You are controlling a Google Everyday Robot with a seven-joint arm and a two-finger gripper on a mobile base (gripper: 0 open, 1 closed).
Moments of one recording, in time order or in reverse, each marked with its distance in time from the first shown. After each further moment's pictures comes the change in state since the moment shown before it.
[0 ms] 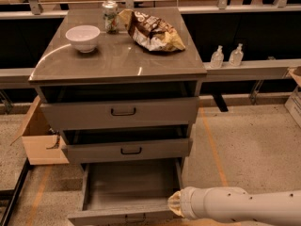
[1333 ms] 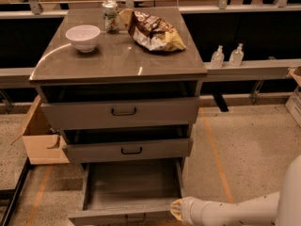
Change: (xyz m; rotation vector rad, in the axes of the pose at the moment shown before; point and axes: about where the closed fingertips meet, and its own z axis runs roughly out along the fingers) arm 0.069 0.022 0.096 0.064 -0.008 0.043
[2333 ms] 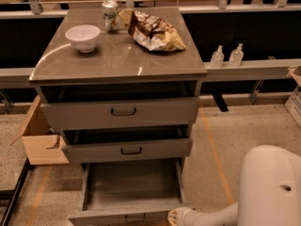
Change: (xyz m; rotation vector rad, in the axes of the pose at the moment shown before) arm 0.047 0.040 0.079 0.017 0.046 0.037
